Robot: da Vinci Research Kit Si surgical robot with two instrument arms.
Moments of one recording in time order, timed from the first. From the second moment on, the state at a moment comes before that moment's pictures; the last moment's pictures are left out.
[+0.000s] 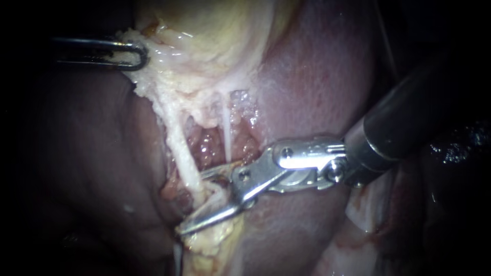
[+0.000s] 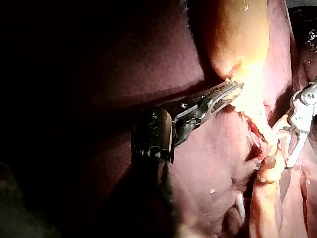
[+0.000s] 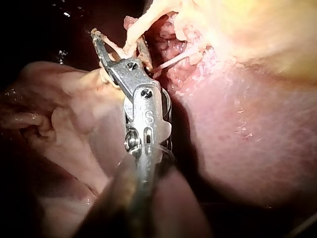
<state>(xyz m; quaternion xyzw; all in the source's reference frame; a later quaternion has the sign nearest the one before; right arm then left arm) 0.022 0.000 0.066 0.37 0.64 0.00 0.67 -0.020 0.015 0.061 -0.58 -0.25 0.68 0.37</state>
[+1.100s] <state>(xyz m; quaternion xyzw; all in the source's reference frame) 0.023 0.003 0.064 0.36 0.68 0.05 0.63 -0.020 0.016 0.061 -0.58 -0.25 0.68 0.37</state>
